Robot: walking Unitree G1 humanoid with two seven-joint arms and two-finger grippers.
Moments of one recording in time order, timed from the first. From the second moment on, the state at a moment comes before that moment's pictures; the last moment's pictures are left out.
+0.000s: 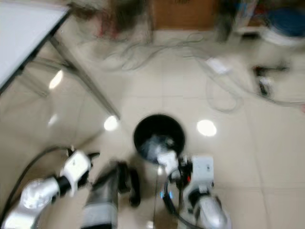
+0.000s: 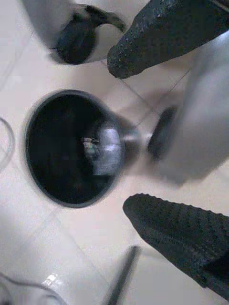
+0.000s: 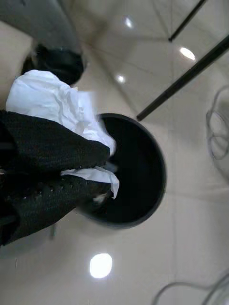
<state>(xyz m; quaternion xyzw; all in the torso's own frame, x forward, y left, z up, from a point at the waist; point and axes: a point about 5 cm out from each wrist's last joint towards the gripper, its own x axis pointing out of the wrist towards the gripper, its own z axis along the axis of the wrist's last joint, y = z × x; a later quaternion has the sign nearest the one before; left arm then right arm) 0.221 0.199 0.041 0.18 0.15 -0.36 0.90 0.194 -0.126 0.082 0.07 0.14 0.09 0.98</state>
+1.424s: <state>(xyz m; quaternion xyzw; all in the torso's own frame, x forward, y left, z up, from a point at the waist) 0.225 0.176 0.054 0.18 0.11 -0.40 0.89 0.193 -0.133 0.078 0.07 0.14 0.07 0.98</state>
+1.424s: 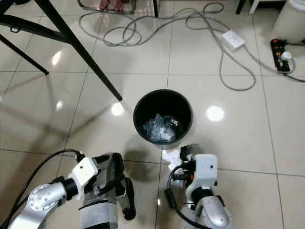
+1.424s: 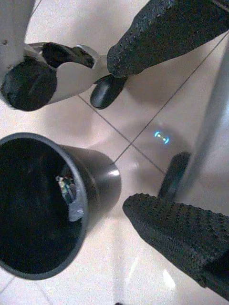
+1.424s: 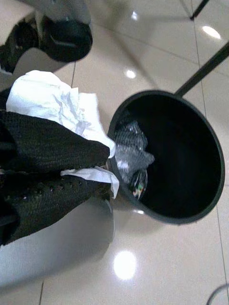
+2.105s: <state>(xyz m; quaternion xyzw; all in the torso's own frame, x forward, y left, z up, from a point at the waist) 0.236 0.162 0.086 0.17 0.07 -0.40 0.90 0.250 -0.182 0.098 0.00 0.07 0.00 1.00</state>
